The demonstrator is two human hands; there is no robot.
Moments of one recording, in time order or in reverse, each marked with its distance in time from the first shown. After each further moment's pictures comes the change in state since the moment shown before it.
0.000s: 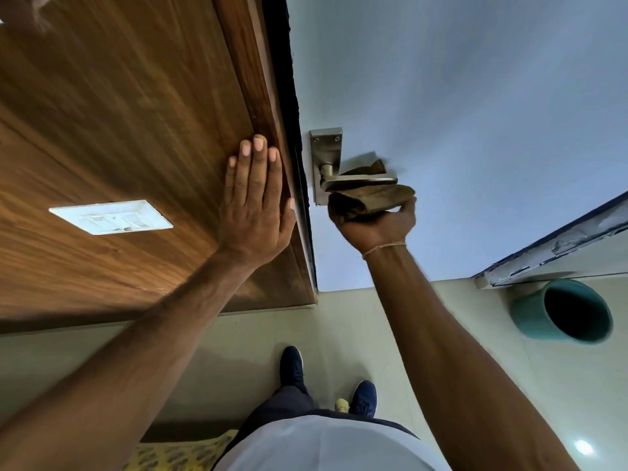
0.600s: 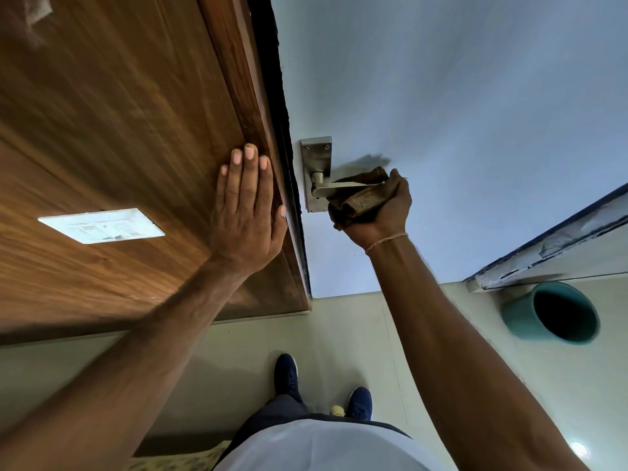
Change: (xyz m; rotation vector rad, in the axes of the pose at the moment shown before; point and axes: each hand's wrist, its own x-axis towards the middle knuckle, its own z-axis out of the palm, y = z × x) left_hand 0.001 0.001 -0.002 0.009 0.003 0.004; right_hand 0.004 -0.017 0.021 -0.316 0.048 -0.110
